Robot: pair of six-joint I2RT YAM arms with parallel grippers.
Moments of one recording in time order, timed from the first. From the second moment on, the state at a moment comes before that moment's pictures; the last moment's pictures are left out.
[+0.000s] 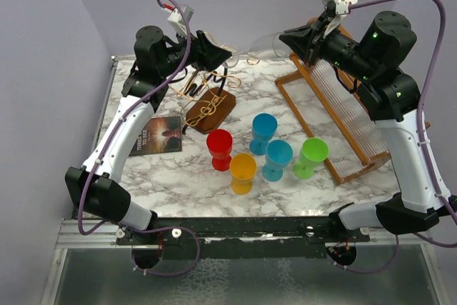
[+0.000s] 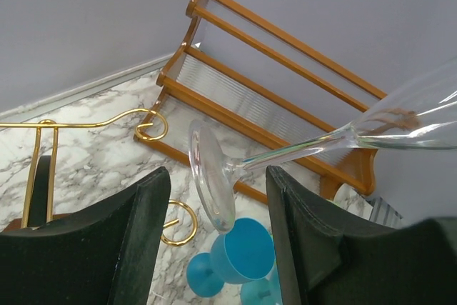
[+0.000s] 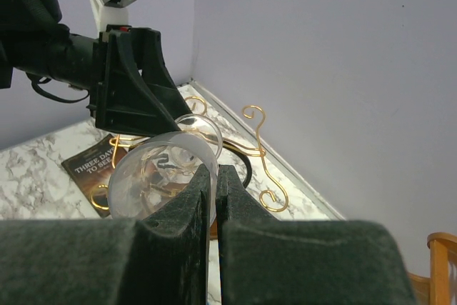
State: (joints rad) left arm -0.31 1.47 1.54 -0.05 0.62 -0.45; right arm 0.44 1.37 1.94 -0.49 -0.42 -0.14
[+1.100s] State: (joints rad) left arm -0.01 1.38 1.54 -0.08 0.61 -0.42; right arm 0.45 1.31 1.89 -0.46 -0.35 -0.23
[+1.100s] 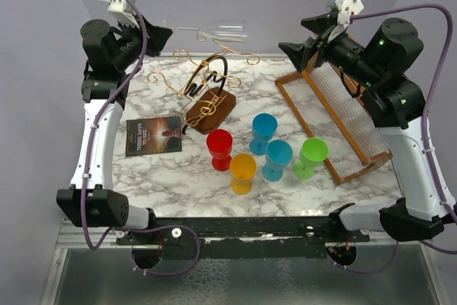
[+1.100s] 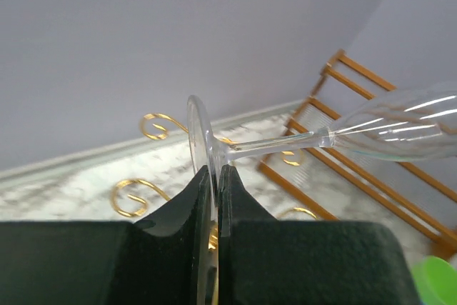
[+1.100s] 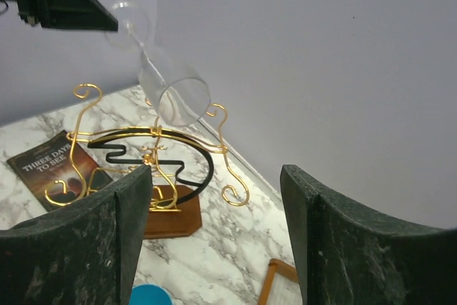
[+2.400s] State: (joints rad) left arm -0.13 1.90 2.05 -0.31 -0.06 1.12; right arm 0.45 1.46 1.90 -0.70 -0.38 -0.56
